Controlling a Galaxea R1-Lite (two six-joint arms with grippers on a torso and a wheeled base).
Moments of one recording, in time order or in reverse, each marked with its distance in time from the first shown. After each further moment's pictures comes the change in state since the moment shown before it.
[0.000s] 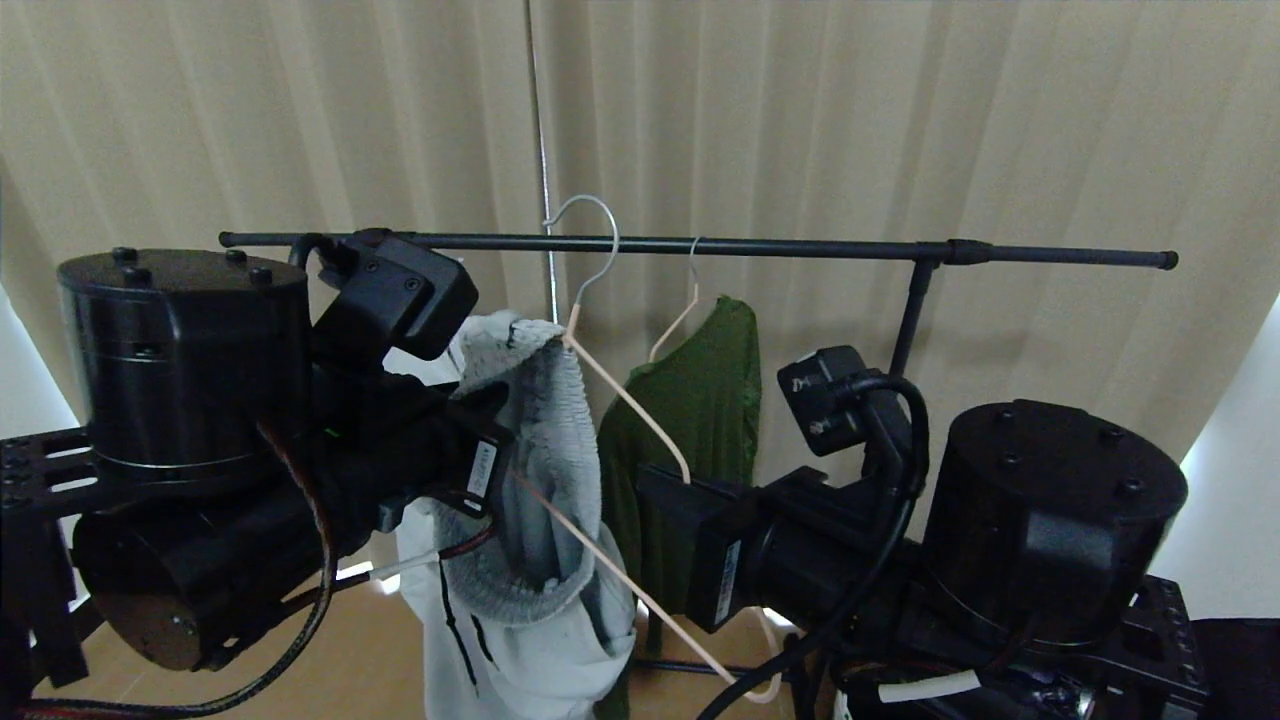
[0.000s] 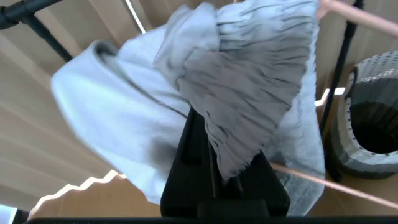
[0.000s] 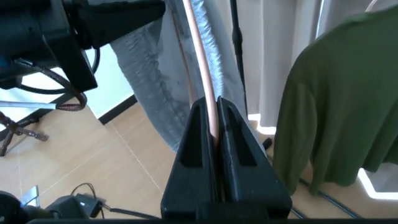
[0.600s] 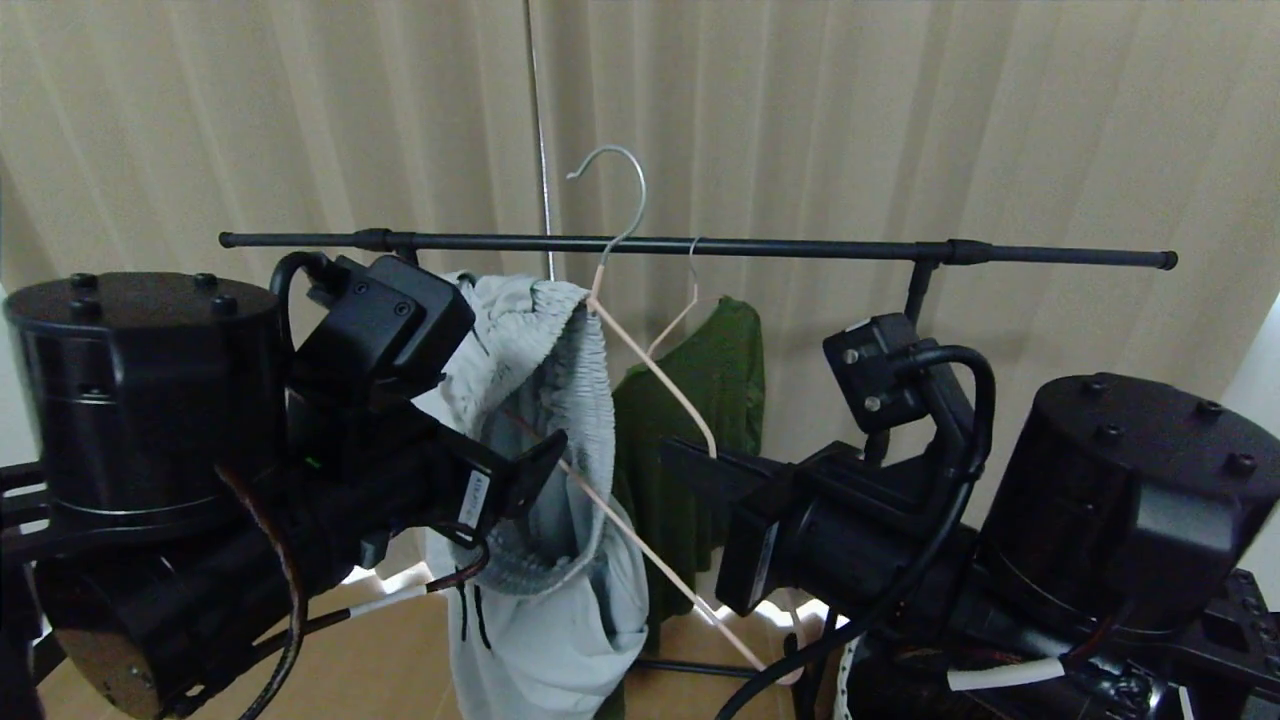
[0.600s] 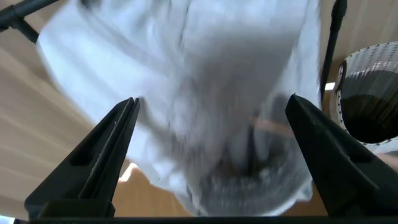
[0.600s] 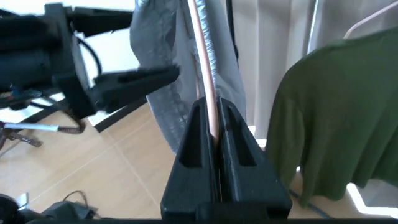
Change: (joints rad) left arm -0.031 -0.040 0.050 -0.006 -0.002 0.020; right arm -0.015 -0.059 0.010 -0.003 0.000 -0.063
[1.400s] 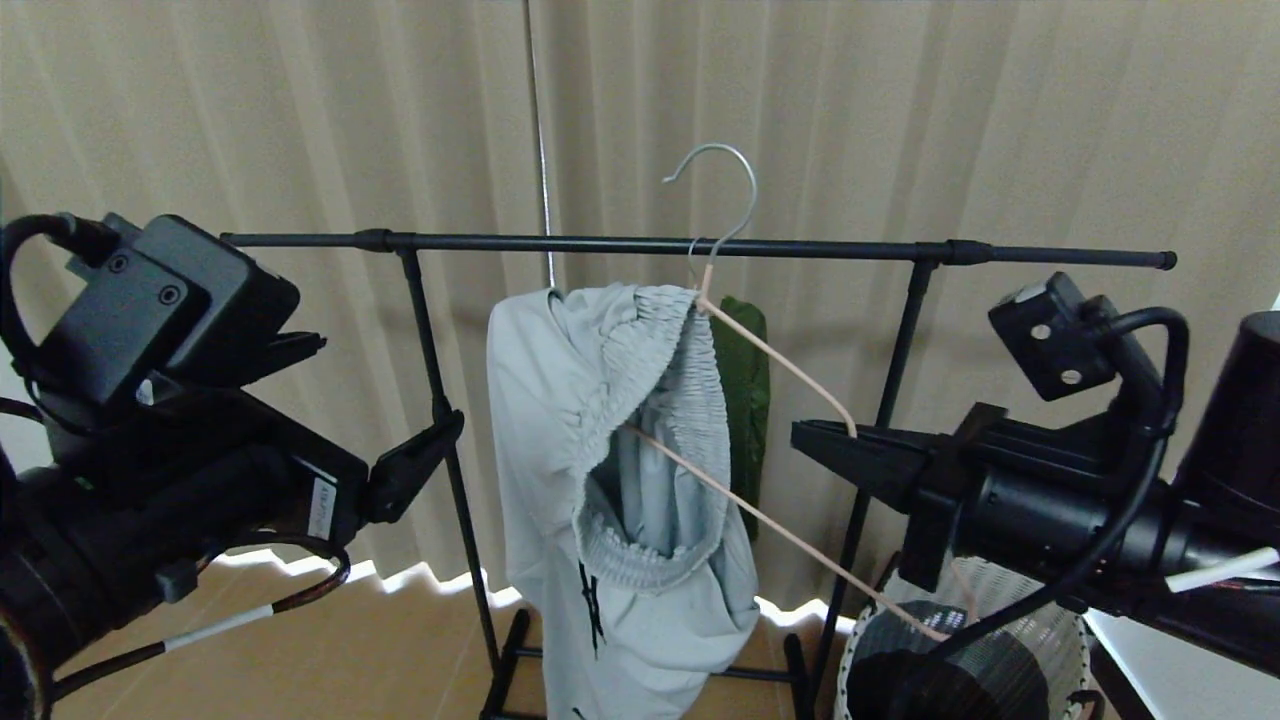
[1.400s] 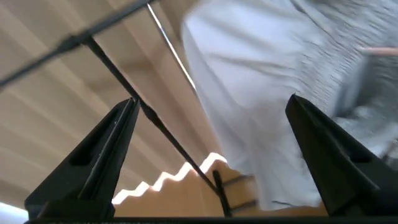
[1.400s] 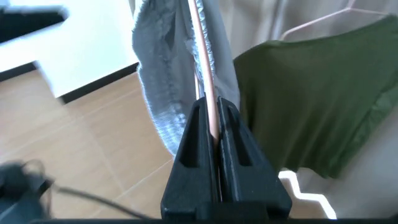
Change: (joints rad) left arm 0.073 -0.207 0.082 -0.002 -0.018 0.158; right arm -0.230 -0.231 0.075 0.231 0.257 -0.174
